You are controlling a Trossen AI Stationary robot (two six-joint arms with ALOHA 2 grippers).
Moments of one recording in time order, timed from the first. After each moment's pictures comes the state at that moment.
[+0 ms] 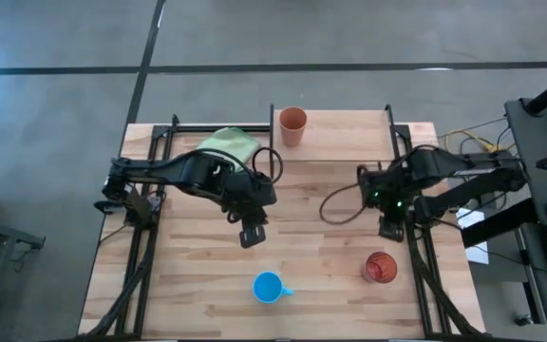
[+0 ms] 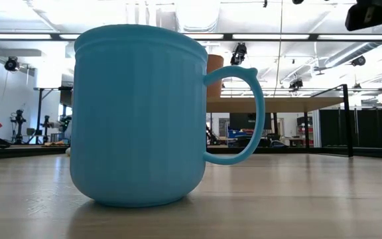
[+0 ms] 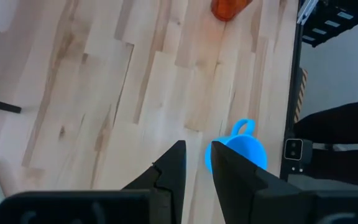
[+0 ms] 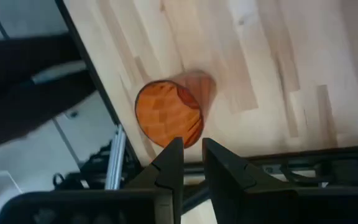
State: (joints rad) left arm -0.18 1.76 2.13 -1.33 0.00 -0.44; right arm 0.12 1.21 1.29 -1.52 -0.43 0.50
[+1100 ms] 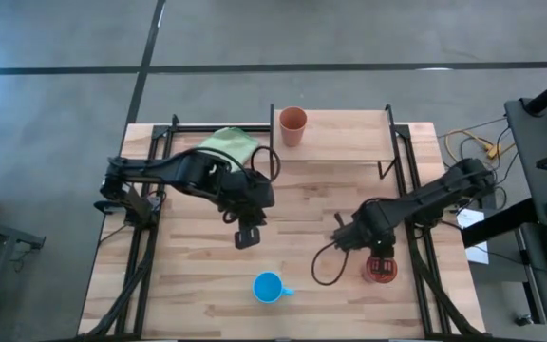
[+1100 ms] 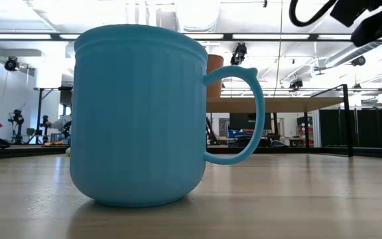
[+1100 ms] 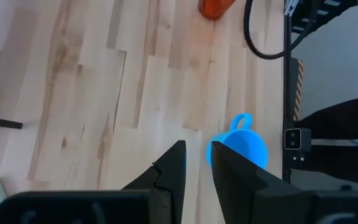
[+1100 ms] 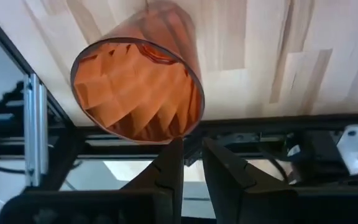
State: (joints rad) left arm -0.18 1.75 2.13 -1.33 0.02 -0.35; right arm 0.40 1.57 1.29 -1.57 -0.35 0.48
